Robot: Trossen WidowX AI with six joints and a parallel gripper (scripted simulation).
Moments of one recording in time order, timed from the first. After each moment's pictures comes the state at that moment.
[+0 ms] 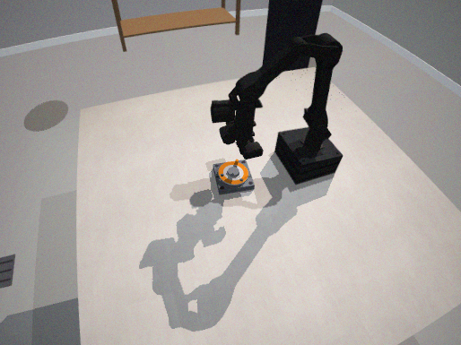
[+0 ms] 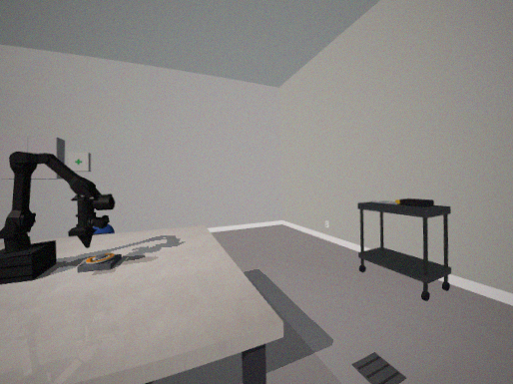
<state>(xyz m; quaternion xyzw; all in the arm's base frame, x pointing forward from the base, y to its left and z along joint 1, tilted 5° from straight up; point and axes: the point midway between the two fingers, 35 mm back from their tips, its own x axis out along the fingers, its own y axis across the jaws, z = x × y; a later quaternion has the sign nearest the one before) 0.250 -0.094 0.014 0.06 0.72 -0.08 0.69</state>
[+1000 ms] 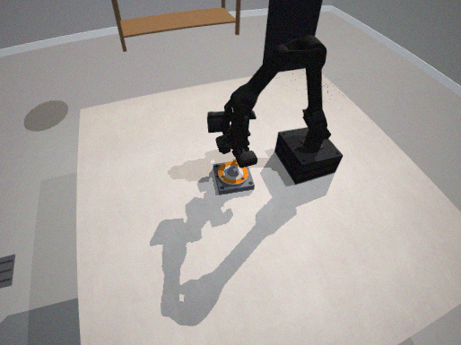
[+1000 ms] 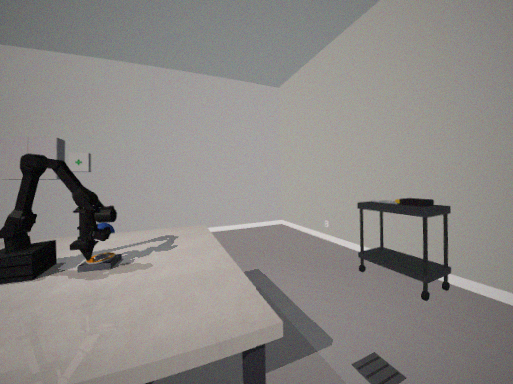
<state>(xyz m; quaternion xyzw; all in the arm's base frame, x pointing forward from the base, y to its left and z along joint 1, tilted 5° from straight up) 0.251 -0.110 -0.037 0.06 0.72 -0.08 0.68</state>
